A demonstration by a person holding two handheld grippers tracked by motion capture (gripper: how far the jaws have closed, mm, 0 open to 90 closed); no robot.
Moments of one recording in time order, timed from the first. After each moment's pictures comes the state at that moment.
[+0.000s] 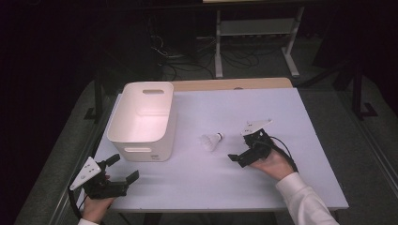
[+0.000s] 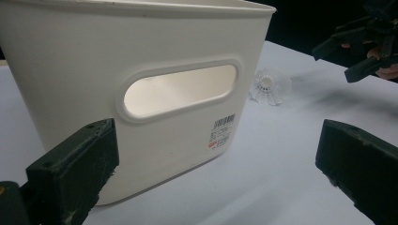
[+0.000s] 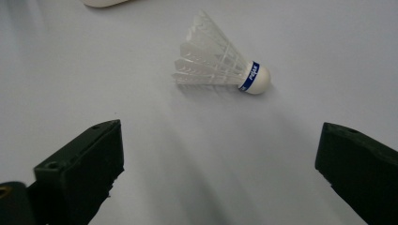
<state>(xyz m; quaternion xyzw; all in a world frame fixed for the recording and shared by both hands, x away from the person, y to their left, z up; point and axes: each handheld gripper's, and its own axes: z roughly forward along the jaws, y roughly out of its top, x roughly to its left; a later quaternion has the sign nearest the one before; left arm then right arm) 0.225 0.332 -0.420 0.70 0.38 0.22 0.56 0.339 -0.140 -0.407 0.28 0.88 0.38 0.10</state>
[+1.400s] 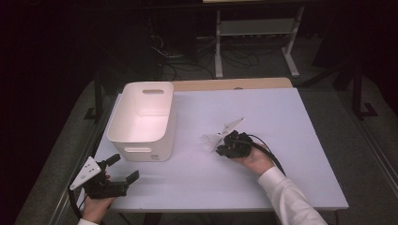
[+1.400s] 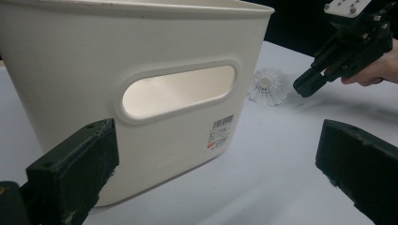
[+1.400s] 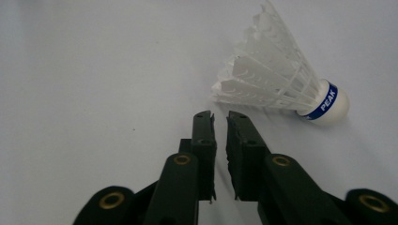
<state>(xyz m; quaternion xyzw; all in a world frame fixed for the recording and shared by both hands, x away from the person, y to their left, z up) 0.226 0.332 -0.420 0.70 0.38 0.22 0.57 0.358 -0.089 -0.421 0.23 0.92 0.32 0.07</state>
